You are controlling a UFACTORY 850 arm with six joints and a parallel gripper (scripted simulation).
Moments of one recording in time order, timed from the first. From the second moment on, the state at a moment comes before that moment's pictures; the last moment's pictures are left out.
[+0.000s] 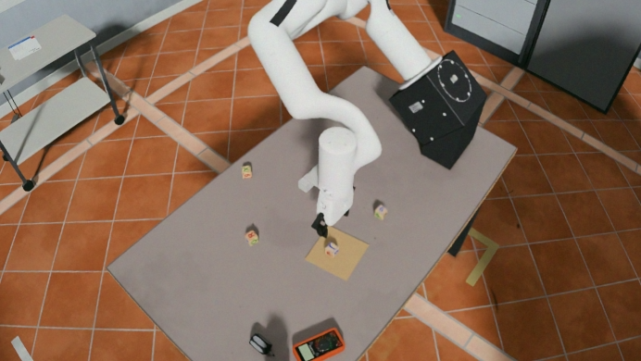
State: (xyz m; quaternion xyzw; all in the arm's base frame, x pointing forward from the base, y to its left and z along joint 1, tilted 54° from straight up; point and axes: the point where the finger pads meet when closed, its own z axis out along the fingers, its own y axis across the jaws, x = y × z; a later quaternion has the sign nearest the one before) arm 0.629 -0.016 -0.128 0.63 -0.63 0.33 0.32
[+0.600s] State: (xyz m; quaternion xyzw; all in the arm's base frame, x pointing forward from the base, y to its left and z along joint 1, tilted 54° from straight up) arm 0.630 -0.016 -0.131 0.61 -0.64 0.33 0.31
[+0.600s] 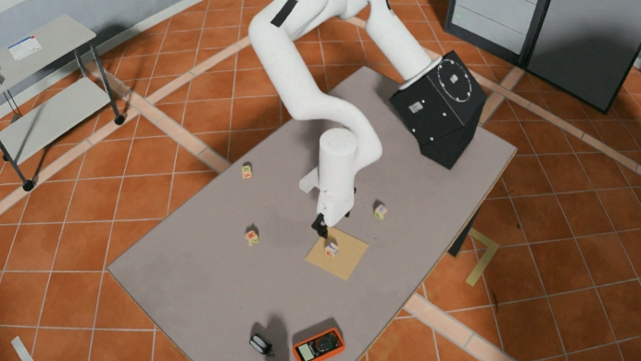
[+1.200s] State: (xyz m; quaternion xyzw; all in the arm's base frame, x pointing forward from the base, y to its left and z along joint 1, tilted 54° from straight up) arm 0.631 -0.026 -0.138 0.47 -0.76 0.38 0.24
